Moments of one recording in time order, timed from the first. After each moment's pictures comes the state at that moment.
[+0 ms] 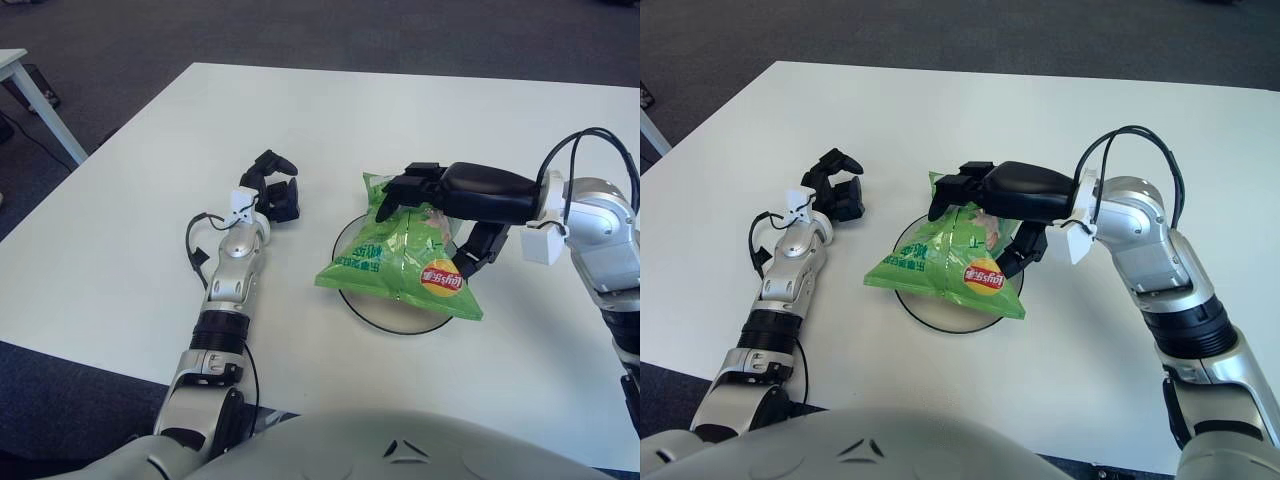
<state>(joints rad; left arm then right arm) -0.27 0.00 0.03 0.24 -0.03 -0.04 0.05 -0.39 -0.78 0.14 -0.32 -0.10 -0.42 0.85</state>
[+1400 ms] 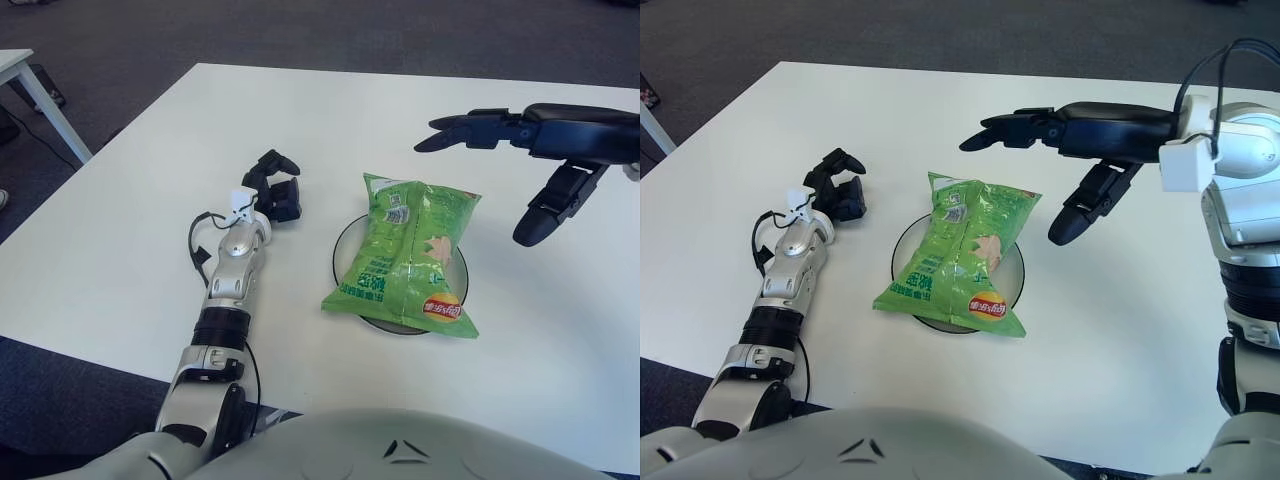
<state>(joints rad) -0.29 0.00 0.04 0.30 -0.07 -0.08 -0.02 -0.56 -0.98 -0.03 -0.20 0.25 -0.17 1.07</state>
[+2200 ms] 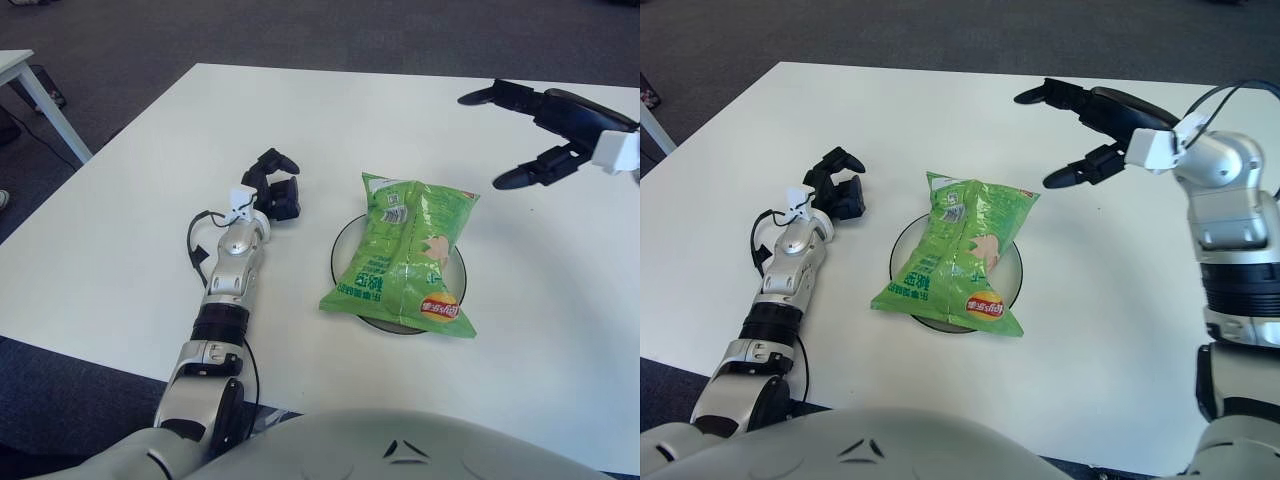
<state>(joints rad) -0.32 0.02 0.04 0.35 -0.06 -0.11 -0.02 -0.47 -0.80 -0.05 0.00 -0.16 -0.22 0.55</state>
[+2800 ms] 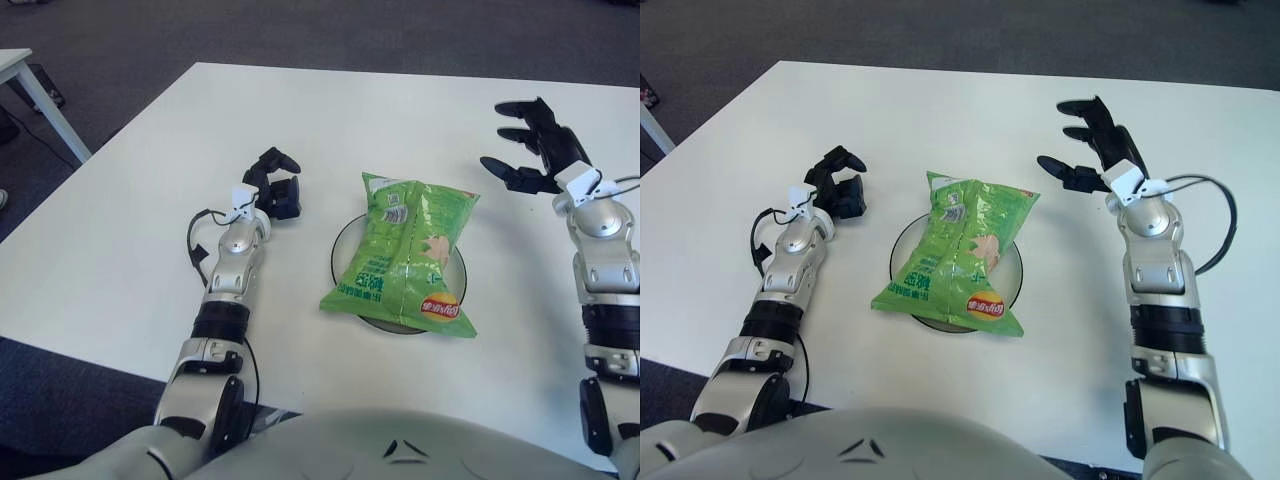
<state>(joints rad) -0.32 0.02 0.03 0.35 -0.03 -0.14 -0.02 -0.30 -0.46 -0.20 0.00 -0.10 0.12 0.15</state>
